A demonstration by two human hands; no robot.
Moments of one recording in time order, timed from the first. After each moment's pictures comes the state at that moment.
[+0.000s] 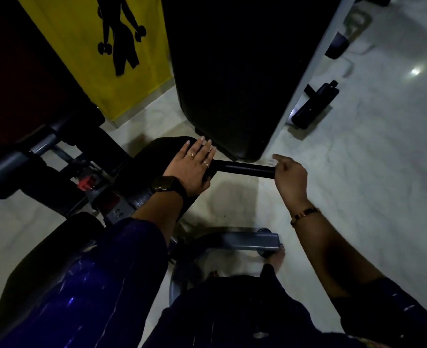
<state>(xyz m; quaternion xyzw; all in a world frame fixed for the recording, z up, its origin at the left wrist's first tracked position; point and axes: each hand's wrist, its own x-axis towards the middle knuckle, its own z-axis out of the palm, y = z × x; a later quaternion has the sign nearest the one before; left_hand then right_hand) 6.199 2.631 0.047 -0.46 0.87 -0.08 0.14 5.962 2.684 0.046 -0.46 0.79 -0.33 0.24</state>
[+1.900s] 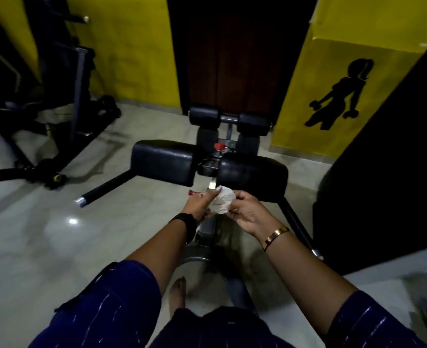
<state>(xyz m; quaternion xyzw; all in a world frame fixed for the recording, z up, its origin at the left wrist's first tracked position) 6.125 2.835 0.075 -0.62 0.00 0.39 -0.68 6.044 2.730 0.104 -0.46 0.37 -0.03 0.81</state>
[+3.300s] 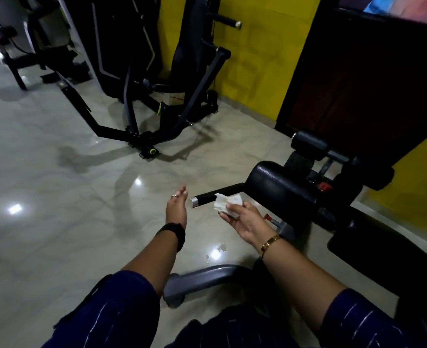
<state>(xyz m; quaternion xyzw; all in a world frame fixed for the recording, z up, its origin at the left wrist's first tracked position) 6.276 3.111 0.056 -0.66 -0.19 0.02 -0.73 6.248 2.945 0.077 -0.43 0.28 0.12 0.85</state>
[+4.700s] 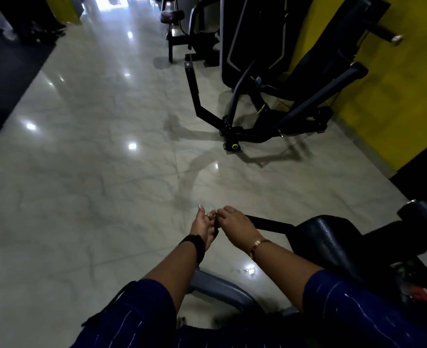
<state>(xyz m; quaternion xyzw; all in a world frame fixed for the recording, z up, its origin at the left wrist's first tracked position) 6.287 3.088 0.023 -0.39 -0.37 0.04 -0.84 6.355 2.987 0.018 -0.84 -0.53 0.02 0.06</state>
